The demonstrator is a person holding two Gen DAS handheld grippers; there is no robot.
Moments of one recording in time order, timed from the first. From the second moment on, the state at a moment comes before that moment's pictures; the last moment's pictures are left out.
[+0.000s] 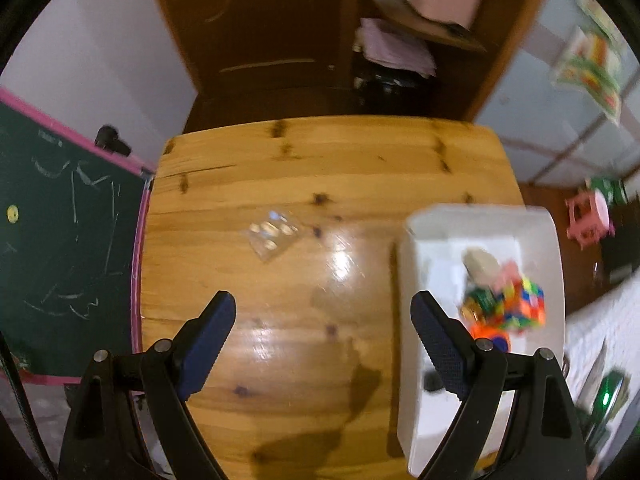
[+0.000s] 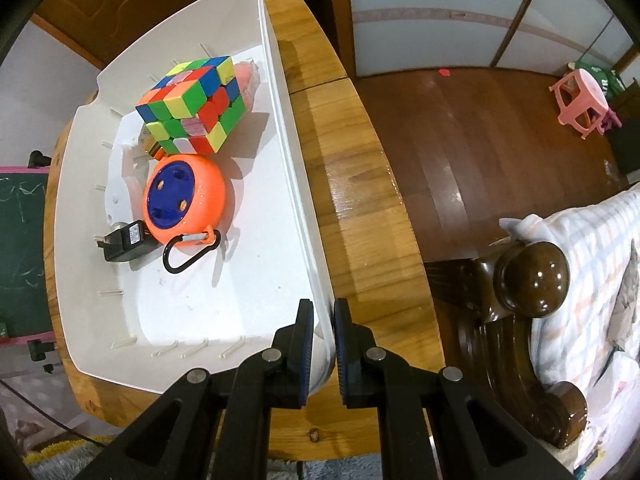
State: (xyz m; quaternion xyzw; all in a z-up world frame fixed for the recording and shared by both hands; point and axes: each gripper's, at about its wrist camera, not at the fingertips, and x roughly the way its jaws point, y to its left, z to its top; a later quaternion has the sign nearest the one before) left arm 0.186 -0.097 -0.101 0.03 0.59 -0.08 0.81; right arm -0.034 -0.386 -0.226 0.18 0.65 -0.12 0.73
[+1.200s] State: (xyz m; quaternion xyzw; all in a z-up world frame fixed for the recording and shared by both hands) left arm 0.300 -0.047 -0.281 -0.12 0.67 0.11 0.73; right arm -0.032 -0.386 -0.237 0.20 0.66 -0.17 0.70
